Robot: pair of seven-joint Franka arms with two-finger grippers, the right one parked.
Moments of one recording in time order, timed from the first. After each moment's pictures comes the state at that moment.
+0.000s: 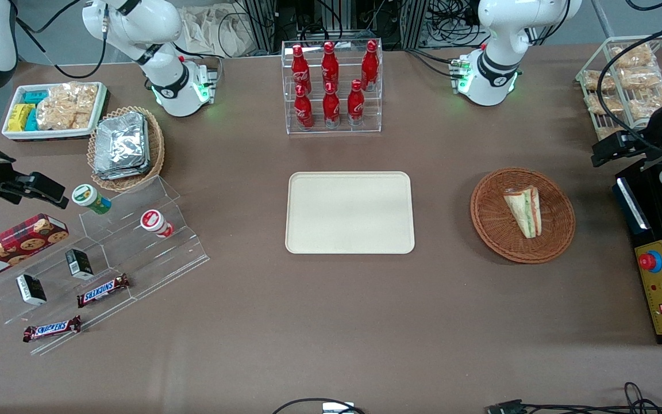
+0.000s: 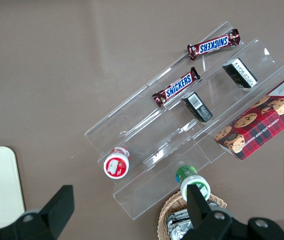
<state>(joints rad) 0.07 0.05 -0.11 -1.47 0.04 1.40 -0.12</state>
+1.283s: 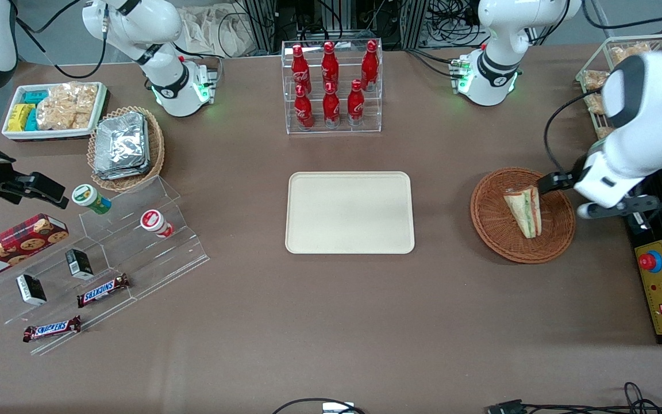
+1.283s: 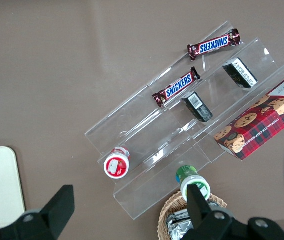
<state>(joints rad) 0.07 -0.01 -0.12 -2.09 0.04 1.92 -0.18</state>
